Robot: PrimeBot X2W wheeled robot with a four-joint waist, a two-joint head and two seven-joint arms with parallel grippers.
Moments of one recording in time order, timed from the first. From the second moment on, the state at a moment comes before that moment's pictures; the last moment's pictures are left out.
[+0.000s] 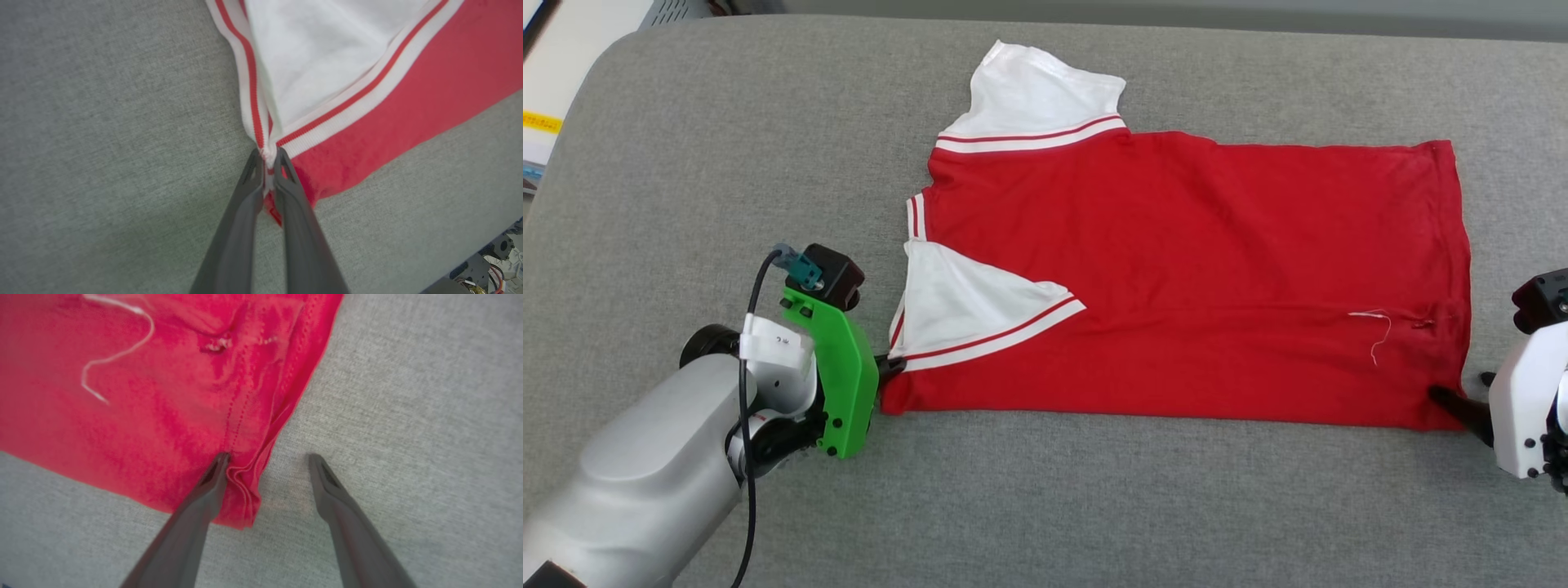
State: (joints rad) left arm -0.75 0.65 -1.00 0.38 -1.08 -0.13 0.44; right arm -0.38 -0.70 0.45 0.35 0.79 0.13 0.64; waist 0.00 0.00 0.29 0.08
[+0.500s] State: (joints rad) left arm -0.67 0.70 -1.00 0.34 -1.12 -0.13 0.42; right arm -0.25 -0.77 0.45 0.18 0.83 0.13 0.49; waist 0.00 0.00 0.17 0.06
